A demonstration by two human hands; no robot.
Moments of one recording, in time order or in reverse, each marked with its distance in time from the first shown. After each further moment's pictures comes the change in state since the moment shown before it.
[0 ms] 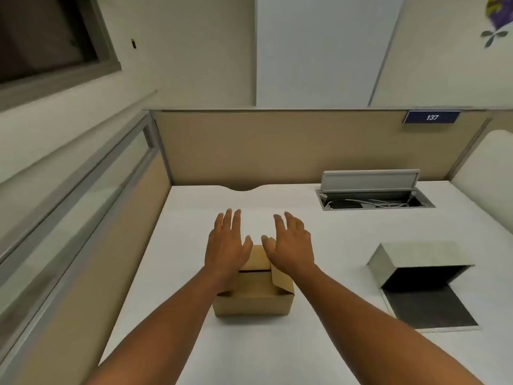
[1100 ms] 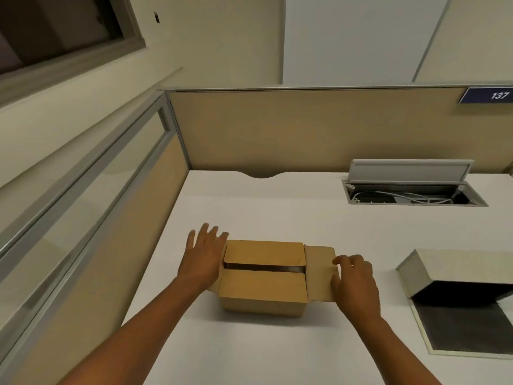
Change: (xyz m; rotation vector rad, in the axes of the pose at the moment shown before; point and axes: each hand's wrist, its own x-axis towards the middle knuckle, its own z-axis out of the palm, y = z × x) left_hand -0.018 -0.082 -0.001 0.438 -0.221 0.019; right_hand -0.043 0.114 0.029 0.053 -0.019 0.140
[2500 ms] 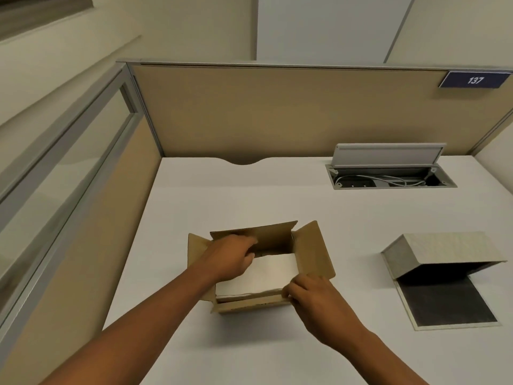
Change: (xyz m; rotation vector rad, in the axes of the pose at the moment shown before) left_hand 0.050 0.042 0.011 -0.406 -0.108 0.397; right_hand -0.045 -0.068 -0.017 -0.064 -0.275 -0.556
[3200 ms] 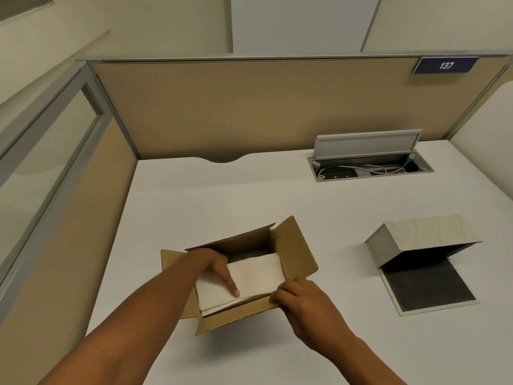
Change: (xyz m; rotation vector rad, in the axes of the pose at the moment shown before) left_hand 0.045 -0.008 0.011 -0.028 -0.950 -0.465; right_hand -0.014 0.006 0.013 0.110 0.117 0.016
